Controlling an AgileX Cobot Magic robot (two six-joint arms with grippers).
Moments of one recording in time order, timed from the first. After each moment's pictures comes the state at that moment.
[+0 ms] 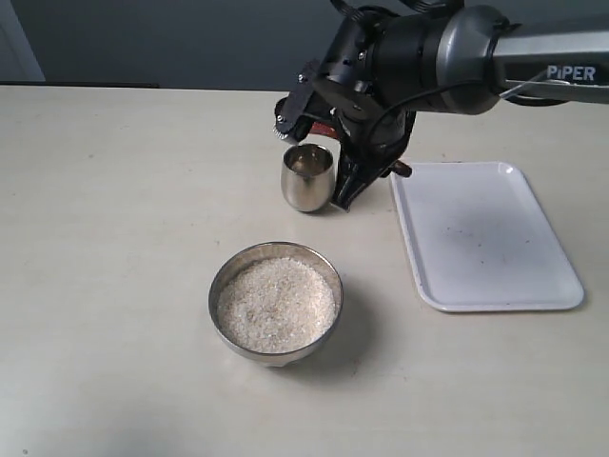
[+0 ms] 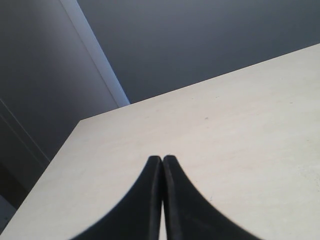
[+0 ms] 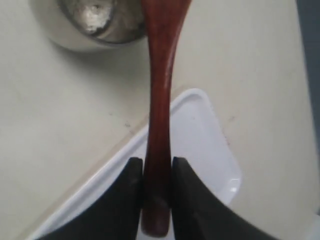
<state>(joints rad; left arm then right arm) -0.10 0.00 0.00 0.31 0.21 0.03 0.83 1.98 -1.45 -0.67 0.91 0.02</state>
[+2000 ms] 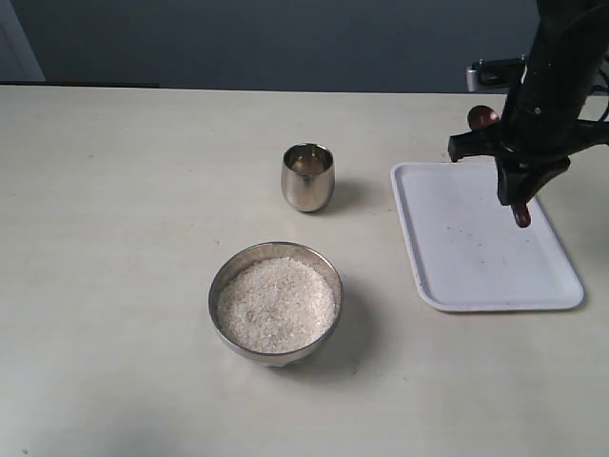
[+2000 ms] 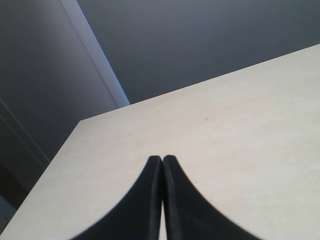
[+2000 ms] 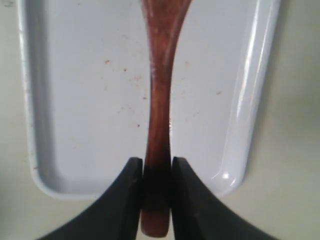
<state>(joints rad) -0.10 0.00 0.00 0.31 0.21 0.03 0.32 1.93 -1.45 -0.03 1.19 0.09</state>
